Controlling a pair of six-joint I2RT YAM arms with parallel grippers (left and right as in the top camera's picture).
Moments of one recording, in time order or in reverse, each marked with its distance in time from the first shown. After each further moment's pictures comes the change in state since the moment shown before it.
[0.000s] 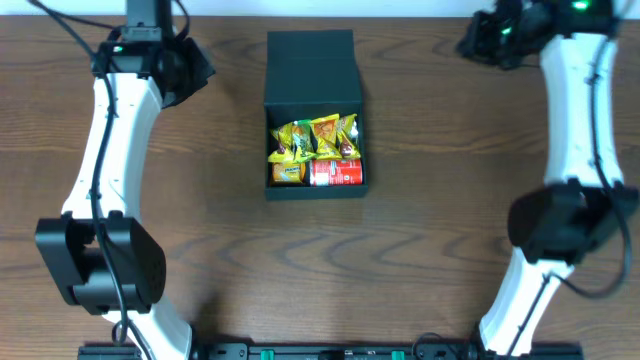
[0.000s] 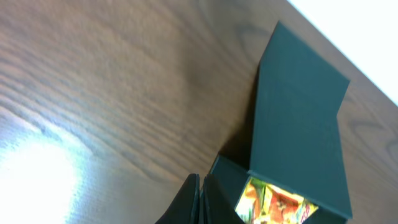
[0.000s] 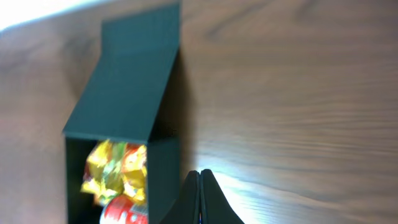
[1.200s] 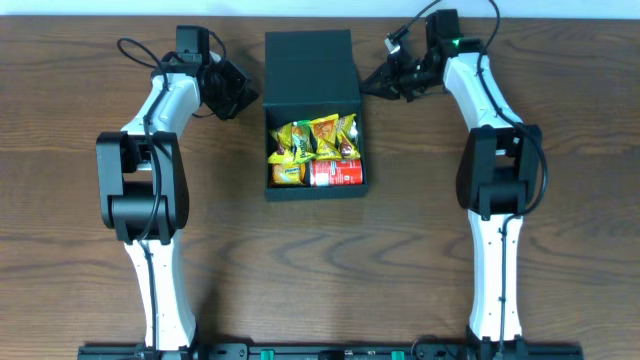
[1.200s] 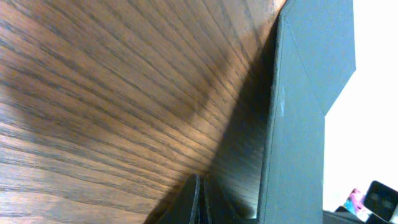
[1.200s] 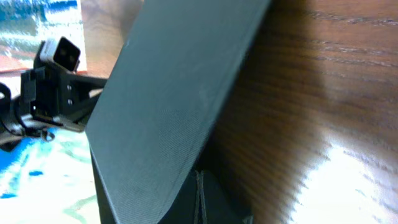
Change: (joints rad) left arm -0.027 0.420 -0.012 0.384 0.391 -0.311; right arm 0.139 0.431 -0.014 0.348 -0.462 0.143
